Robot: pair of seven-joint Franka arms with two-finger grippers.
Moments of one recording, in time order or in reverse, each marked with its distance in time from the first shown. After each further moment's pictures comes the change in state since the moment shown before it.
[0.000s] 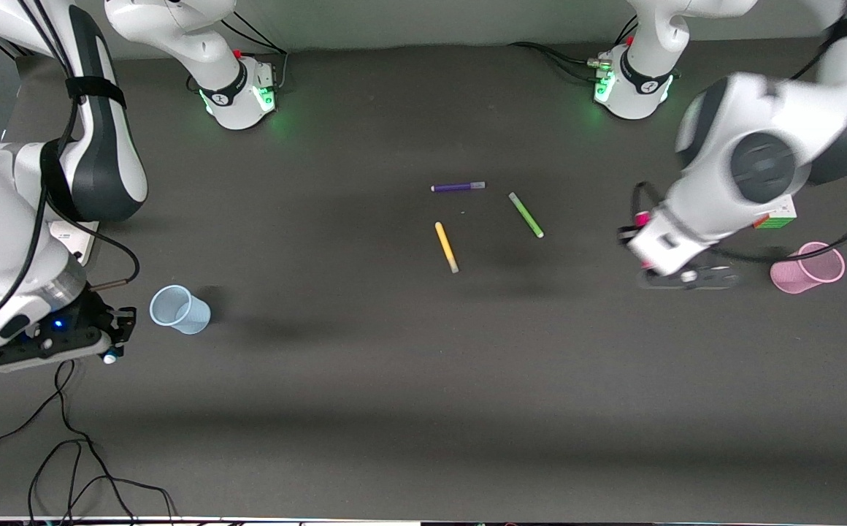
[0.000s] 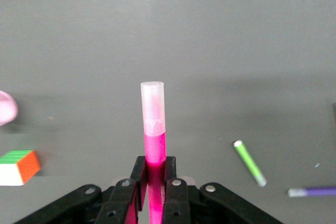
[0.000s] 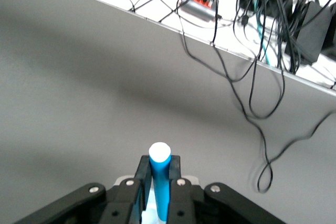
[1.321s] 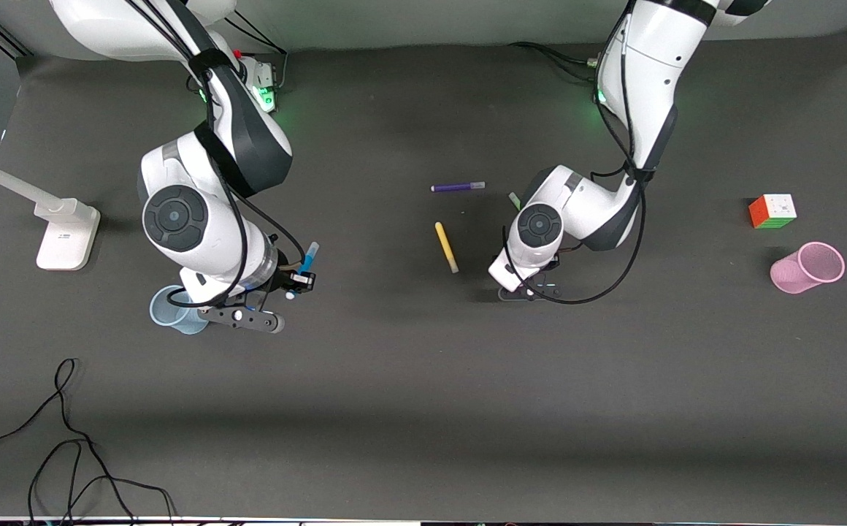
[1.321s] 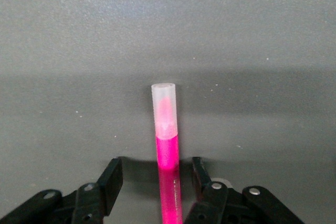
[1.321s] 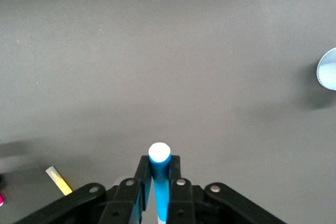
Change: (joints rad) left arm -0.316 0.445 -0.029 -0.192 -0.004 0.663 -0.434; right arm 0.012 0.182 0.400 0.277 0.133 -0.524 0.842
